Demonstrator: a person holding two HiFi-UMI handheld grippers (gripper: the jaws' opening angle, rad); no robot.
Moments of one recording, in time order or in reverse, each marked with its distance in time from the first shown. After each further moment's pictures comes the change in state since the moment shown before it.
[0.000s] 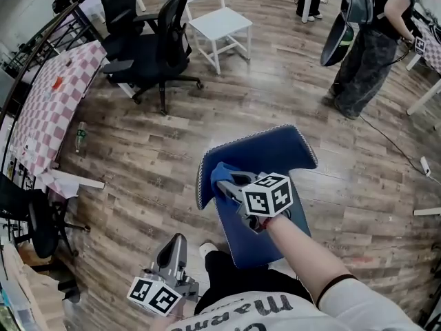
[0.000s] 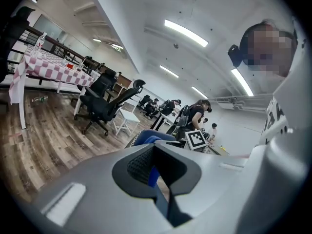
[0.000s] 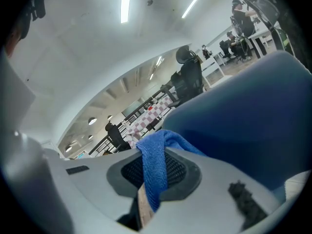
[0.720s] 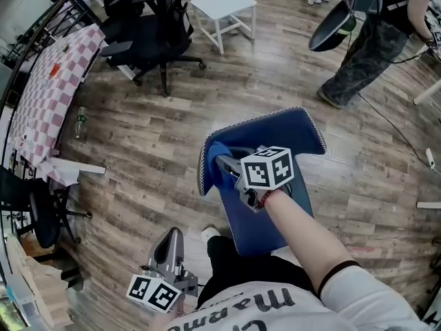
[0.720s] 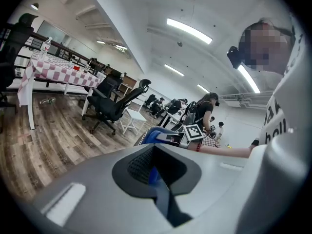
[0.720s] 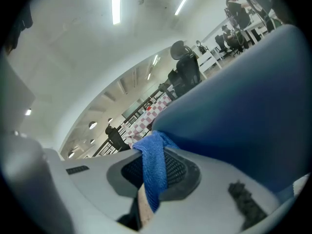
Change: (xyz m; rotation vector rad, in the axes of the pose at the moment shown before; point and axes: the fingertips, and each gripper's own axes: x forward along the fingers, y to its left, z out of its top) left arm -0.011 0.021 -0.011 0.000 0.012 0.075; right arm 0.029 -0.021 0.010 0.068 0.005 0.020
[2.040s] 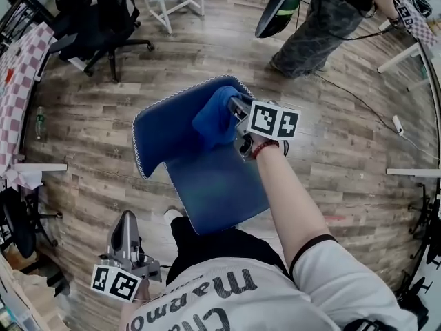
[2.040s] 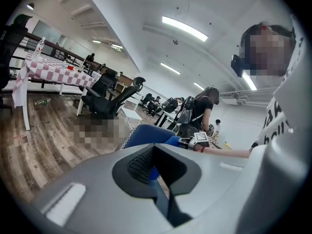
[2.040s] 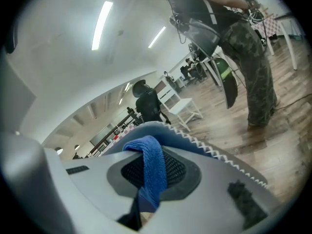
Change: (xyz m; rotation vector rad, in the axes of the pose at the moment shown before) left arm 0.019 -0.046 -0.007 0.025 0.011 -0.024; right arm -0.174 -0.156 0.058 0.155 -0.310 -0.358
